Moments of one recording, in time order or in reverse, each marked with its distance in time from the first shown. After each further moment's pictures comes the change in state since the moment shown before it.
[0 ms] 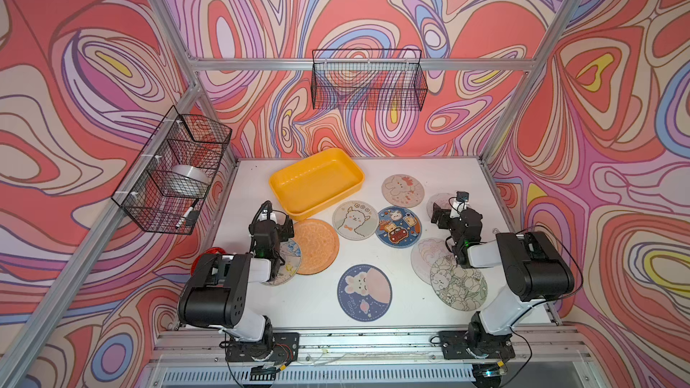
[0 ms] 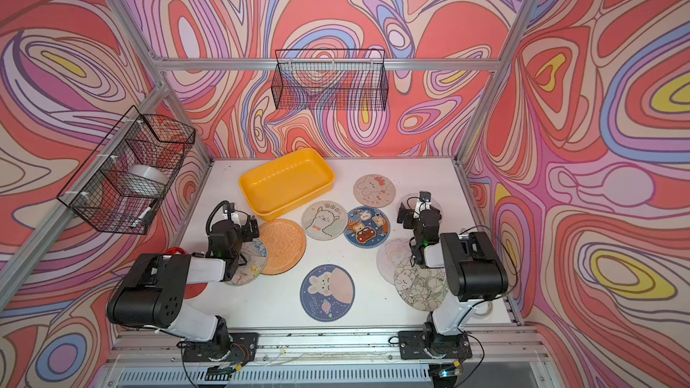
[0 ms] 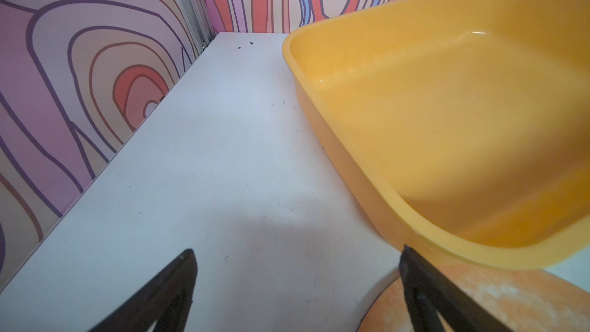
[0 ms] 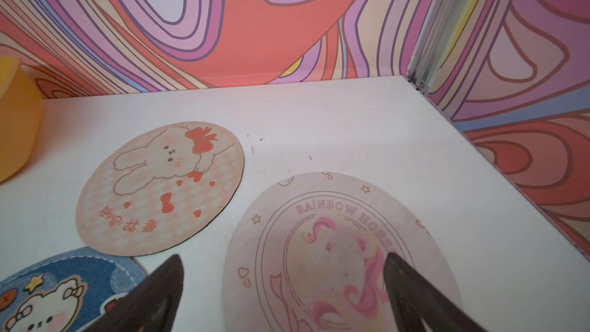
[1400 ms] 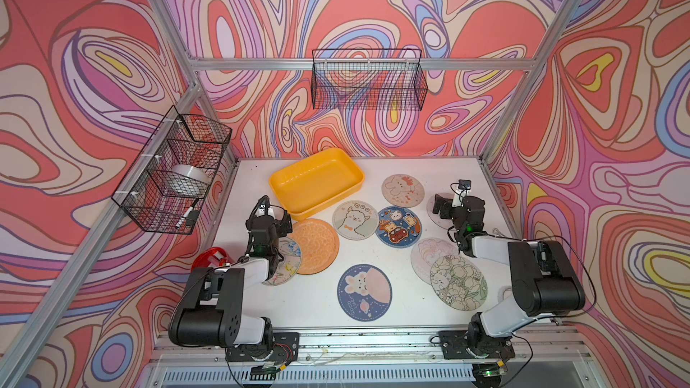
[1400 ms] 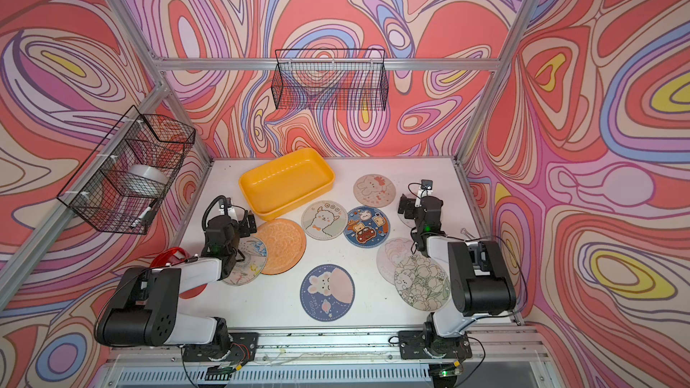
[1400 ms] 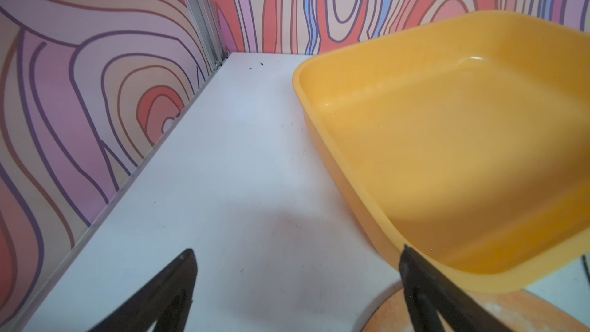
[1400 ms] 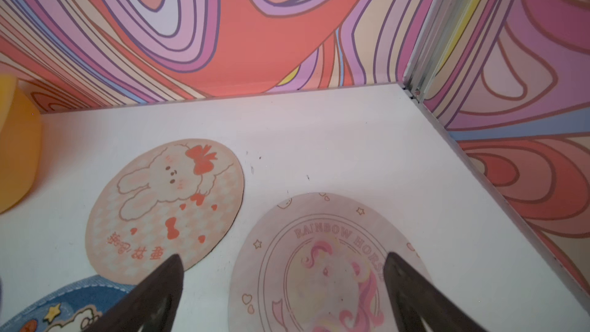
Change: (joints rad) left arm -0.009 -0.142 0.063 -0.175 -0.042 0.002; right arm 0.000 -0.140 0.165 -0.356 0.014 0.020
